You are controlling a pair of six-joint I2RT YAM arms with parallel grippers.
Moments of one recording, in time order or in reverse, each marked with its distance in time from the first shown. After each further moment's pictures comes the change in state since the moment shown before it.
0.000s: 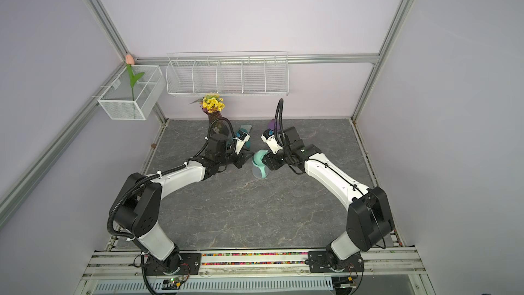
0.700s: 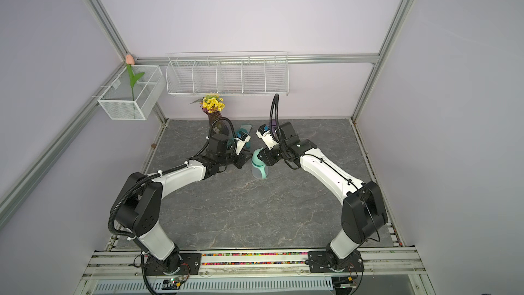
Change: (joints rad) left arm -0.001 0.010 0.011 -0.030 -0.002 0.008; right arm 0.021 0.064 0.094 -0.001 -0.017 -0.021
